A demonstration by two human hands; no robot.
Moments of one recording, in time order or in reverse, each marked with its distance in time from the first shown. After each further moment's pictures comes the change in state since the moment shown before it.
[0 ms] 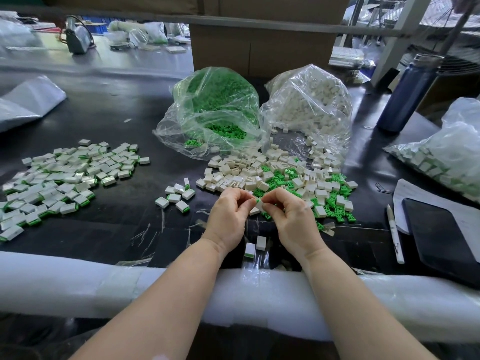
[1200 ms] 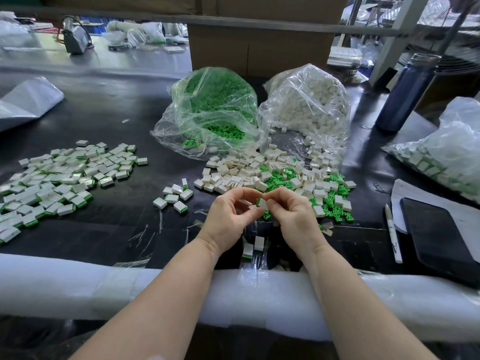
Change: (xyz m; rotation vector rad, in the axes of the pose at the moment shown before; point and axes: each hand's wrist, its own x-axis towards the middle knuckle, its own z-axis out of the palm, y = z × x) left_hand -0.004 0.006 -0.006 -0.167 -0.135 0.004; right_hand 0.004 0.004 -0.002 0.350 -0.019 0.190
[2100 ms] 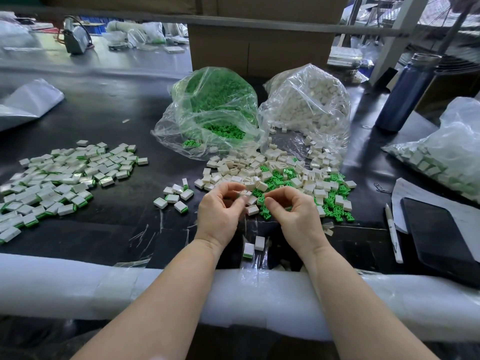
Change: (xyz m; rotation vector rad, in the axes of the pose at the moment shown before) left_hand 0.002 -0.003 0.000 -0.006 0.285 -0.054; right_hand -0.003 -0.004 -0.002 -0.099 0.077 -0.076
